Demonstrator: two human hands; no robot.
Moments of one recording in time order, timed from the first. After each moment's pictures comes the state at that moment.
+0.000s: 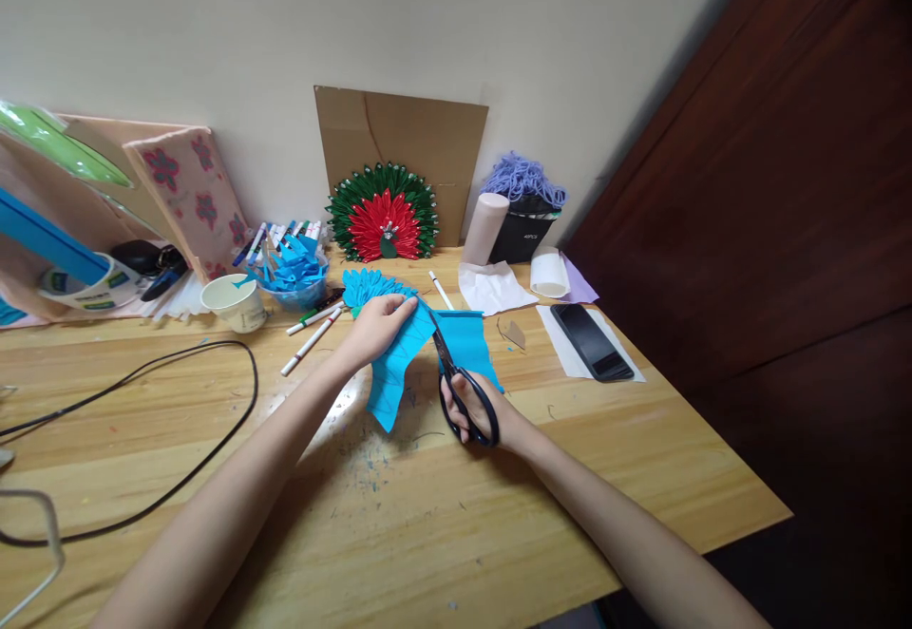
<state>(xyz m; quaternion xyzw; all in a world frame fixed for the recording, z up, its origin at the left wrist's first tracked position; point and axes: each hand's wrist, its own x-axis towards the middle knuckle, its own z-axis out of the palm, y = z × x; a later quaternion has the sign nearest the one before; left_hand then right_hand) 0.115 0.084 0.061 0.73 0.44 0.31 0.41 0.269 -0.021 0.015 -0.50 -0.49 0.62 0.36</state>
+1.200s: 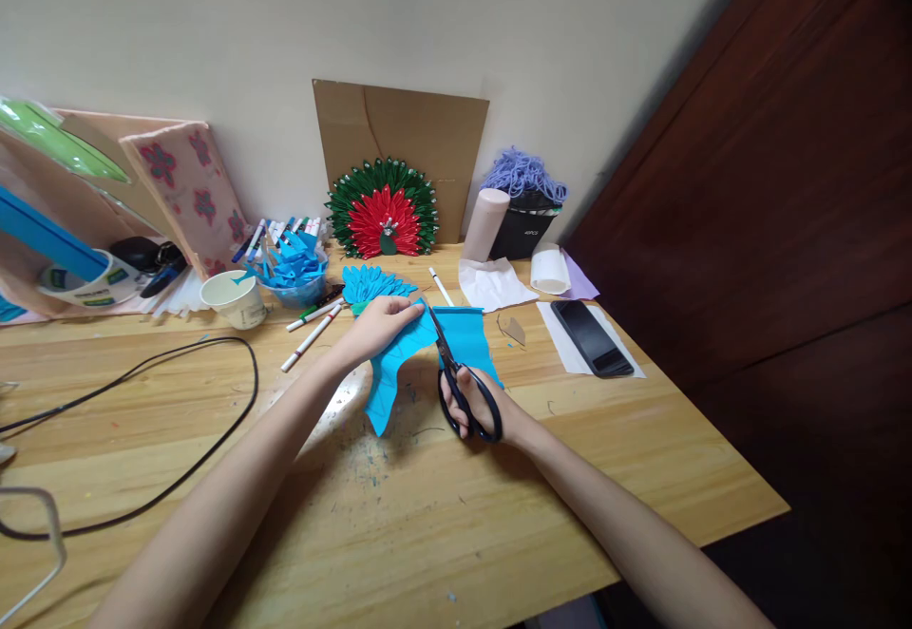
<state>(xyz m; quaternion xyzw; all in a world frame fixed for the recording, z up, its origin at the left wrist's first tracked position) 0.114 0.079 0.067 0.71 0.43 0.26 0.49 0.272 -0.022 0.017 -0.49 -0.54 0.59 0.34</state>
